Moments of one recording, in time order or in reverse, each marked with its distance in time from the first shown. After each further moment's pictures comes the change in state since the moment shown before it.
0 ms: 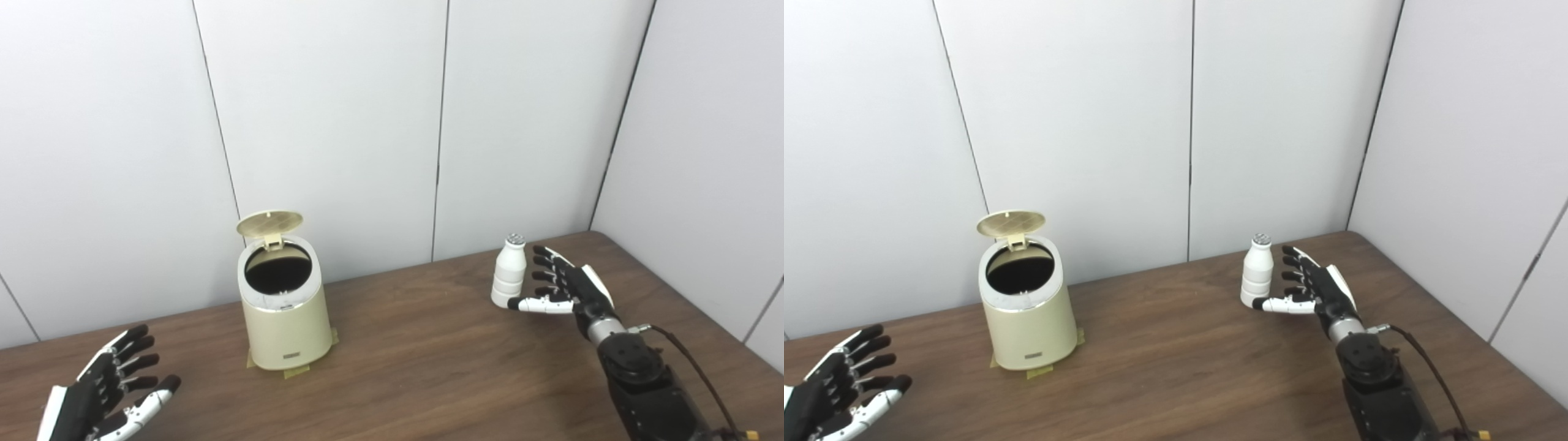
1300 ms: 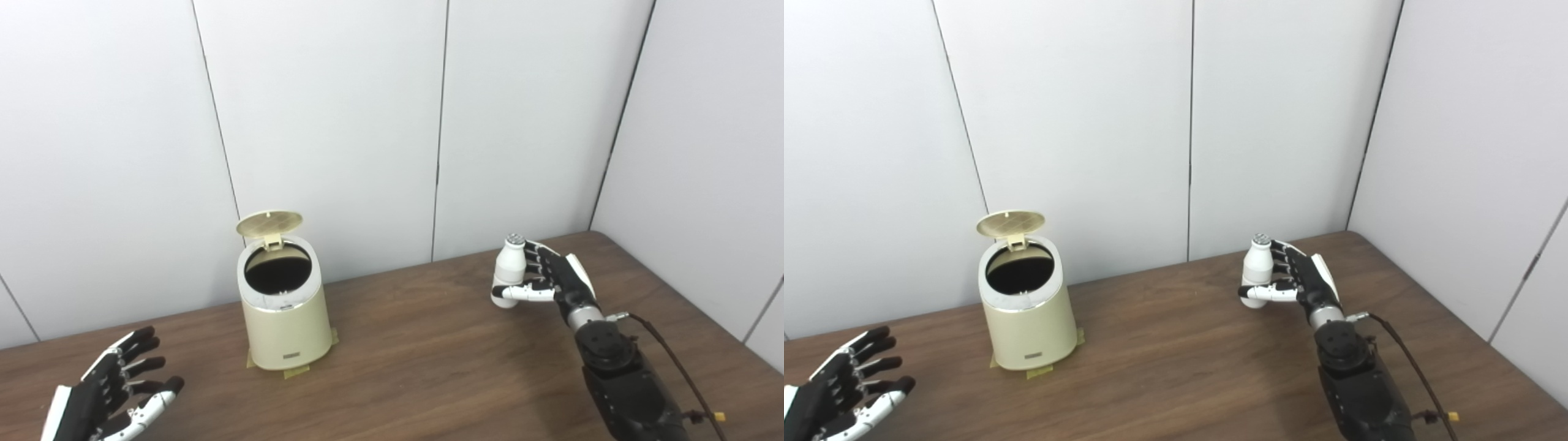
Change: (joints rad) left arm 0.004 0.001 -0.010 -0.008 0.004 0.000 -0.007; right arm -0.093 0.036 0.033 0.089 -0.056 -0.040 -0.133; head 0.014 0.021
